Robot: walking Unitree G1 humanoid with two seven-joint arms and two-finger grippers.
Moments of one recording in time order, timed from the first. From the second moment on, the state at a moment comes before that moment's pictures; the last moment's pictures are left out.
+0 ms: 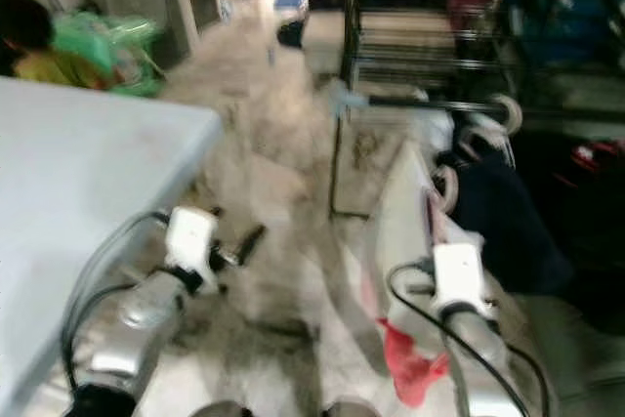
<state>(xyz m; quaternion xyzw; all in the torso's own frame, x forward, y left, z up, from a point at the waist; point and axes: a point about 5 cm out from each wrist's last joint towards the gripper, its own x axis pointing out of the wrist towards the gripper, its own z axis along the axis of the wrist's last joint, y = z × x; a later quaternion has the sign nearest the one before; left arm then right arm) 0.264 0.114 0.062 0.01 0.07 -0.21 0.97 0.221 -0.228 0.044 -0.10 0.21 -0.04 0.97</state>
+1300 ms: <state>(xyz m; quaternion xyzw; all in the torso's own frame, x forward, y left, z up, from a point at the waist) 0.264 0.118 0.057 0.01 0.09 -0.19 0.98 0.226 -0.224 0.045 -0.11 0.21 -0.01 0.97</state>
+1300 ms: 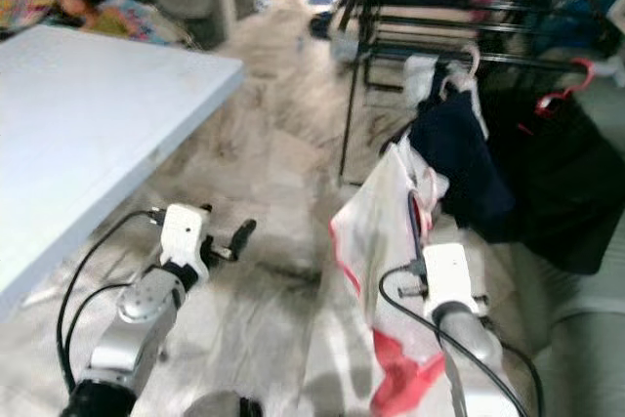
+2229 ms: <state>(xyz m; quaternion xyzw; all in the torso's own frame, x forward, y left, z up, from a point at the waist) 0.264 0.108 0.056 0.01 0.08 -0.21 0.97 0.223 -0.221 0.038 -0.12 0.22 0.01 0.97</state>
